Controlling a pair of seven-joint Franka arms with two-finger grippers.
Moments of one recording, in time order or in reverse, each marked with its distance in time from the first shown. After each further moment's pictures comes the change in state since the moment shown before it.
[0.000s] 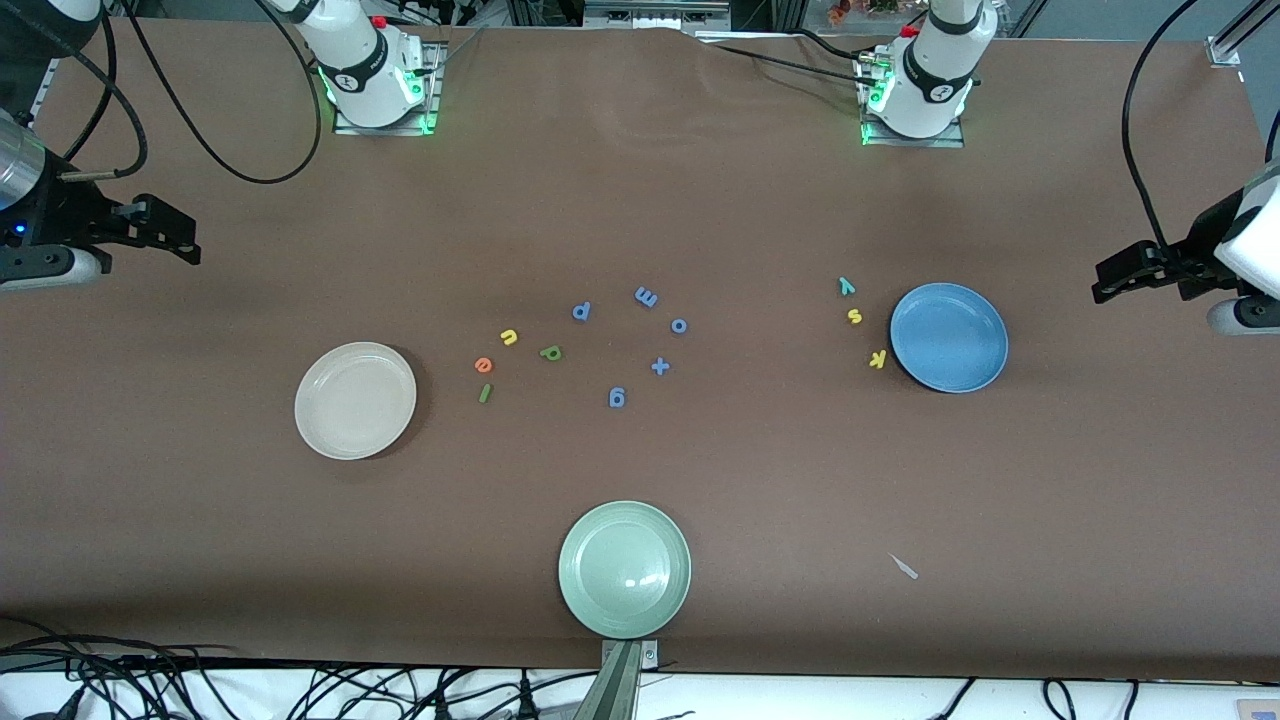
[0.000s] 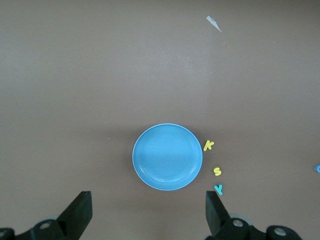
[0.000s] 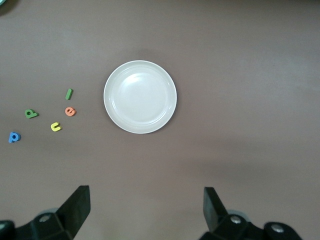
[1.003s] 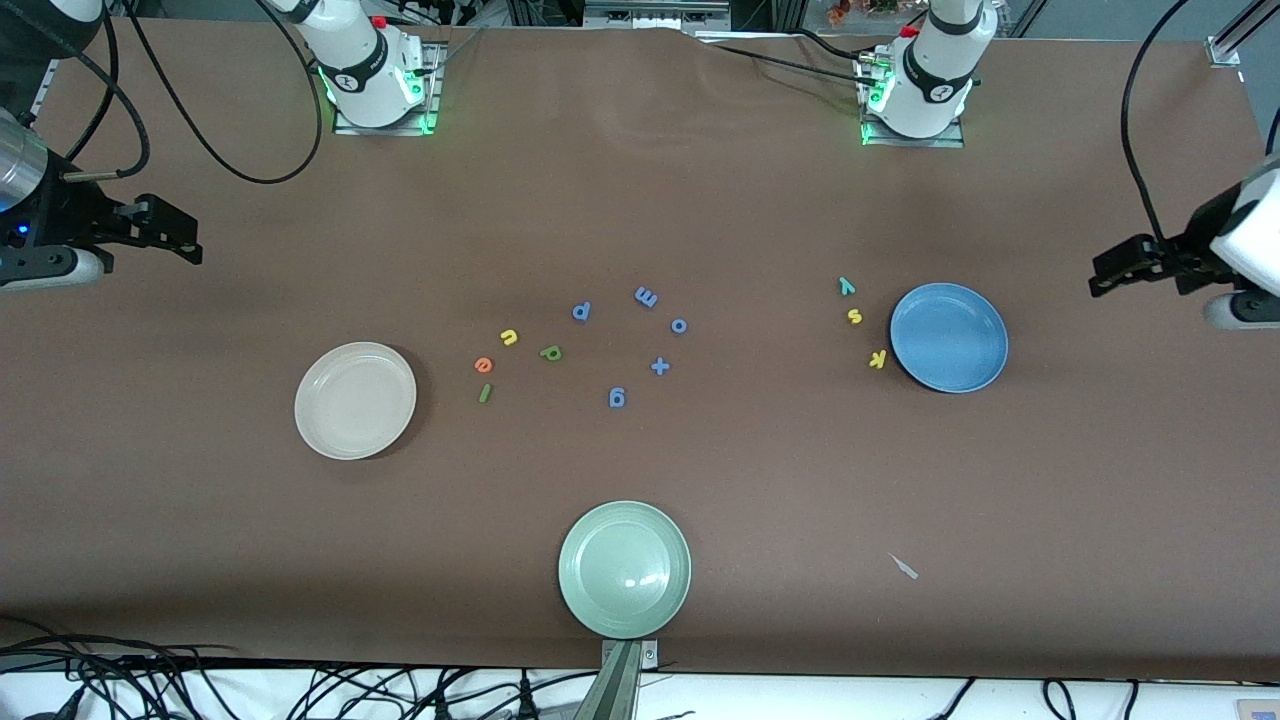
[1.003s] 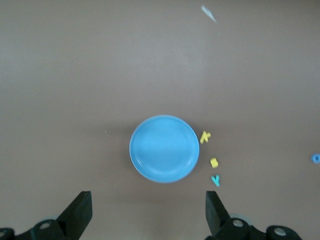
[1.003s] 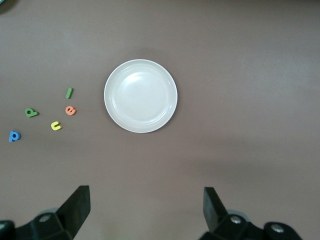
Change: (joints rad) left arm 0.010 -0.008 -0.035 0.011 -0.002 -0.061 0.000; right arm 0.000 0.001 0.002 0.000 0.000 -0.003 0.000
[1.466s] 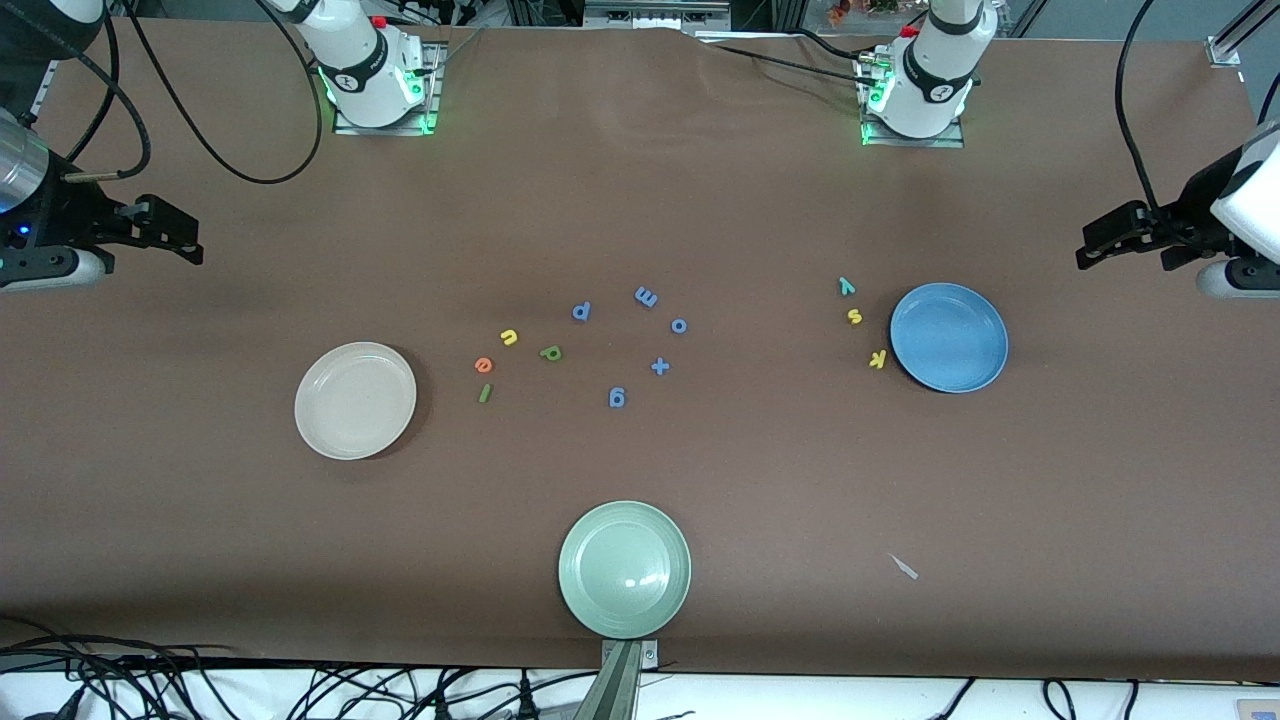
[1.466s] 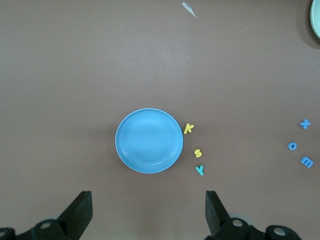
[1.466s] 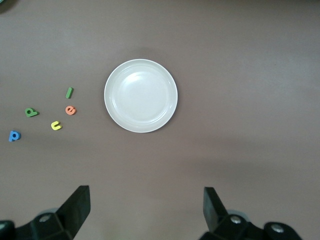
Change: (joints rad) left arm 0.002 -0.031 -0.010 0.008 -0.055 -0.033 0.001; right arm 0.000 0.001 0.001 0.000 0.000 -0.001 0.000
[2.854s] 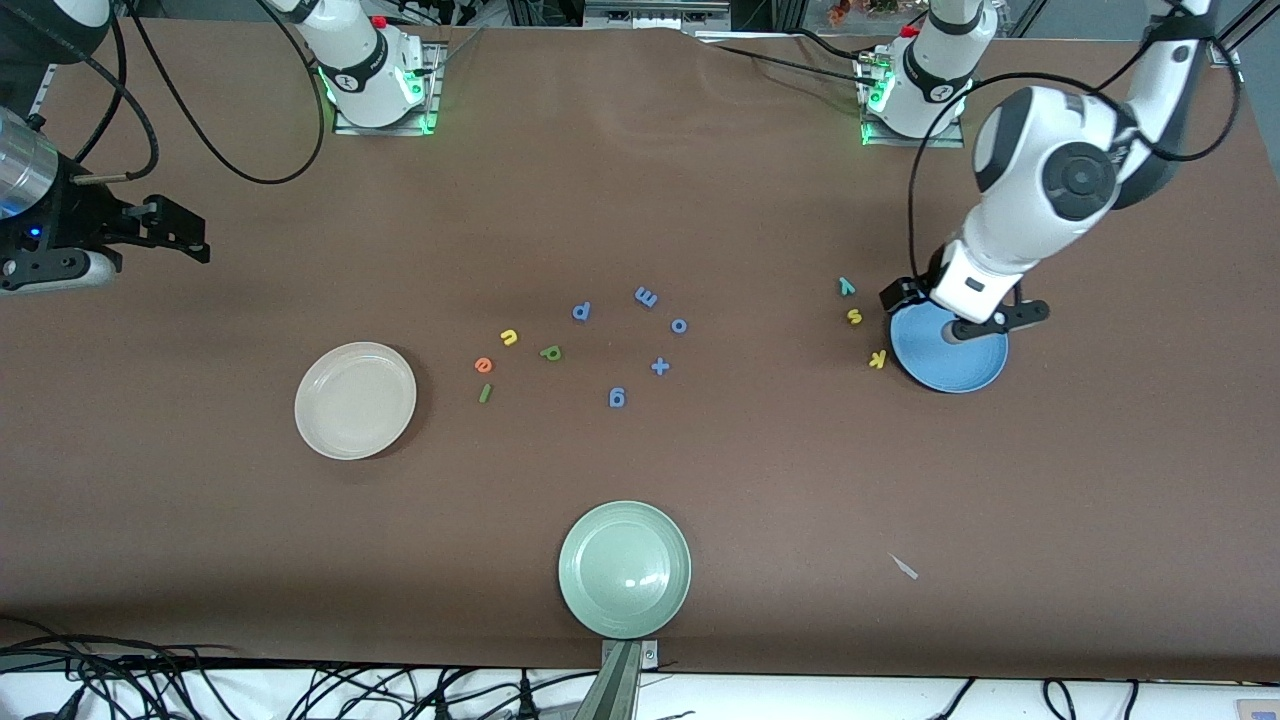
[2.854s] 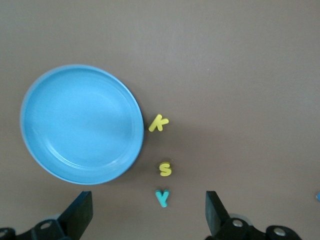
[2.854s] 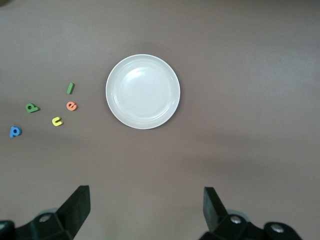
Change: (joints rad) left arm -0.002 -0.028 -0.230 -0.720 0.000 0.692 -0.501; right arm 0.000 0.007 0.005 -0.001 0.001 -0.013 0.000
